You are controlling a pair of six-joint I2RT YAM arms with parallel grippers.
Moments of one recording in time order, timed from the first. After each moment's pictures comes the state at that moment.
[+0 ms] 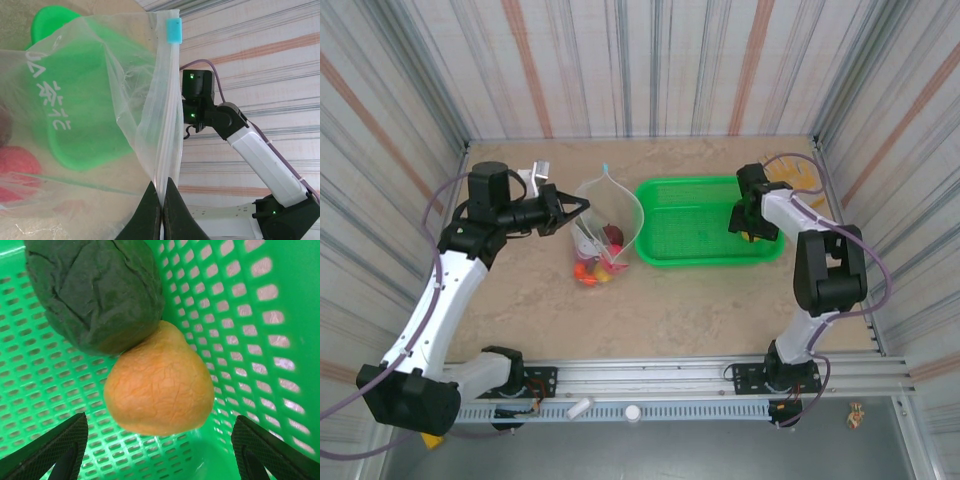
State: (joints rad) left arm -0.22 1.10 1.11 -0.50 0.80 -0.86; right arm 0.16 1.76 1.22 -0.76 0.25 0.42
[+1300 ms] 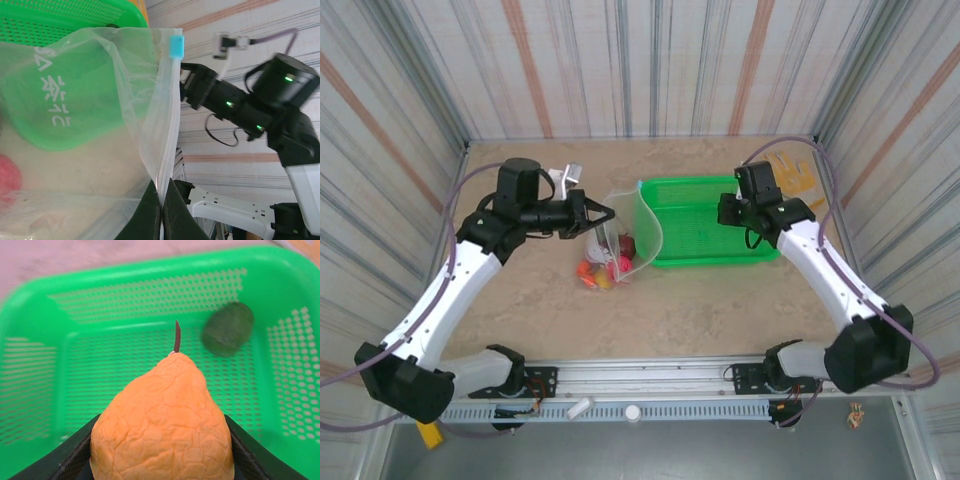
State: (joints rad) left arm -0.42 1.18 1.21 -0.57 0.74 -0.81; right arm 0.35 1.28 1.16 -0.70 0.10 0.36
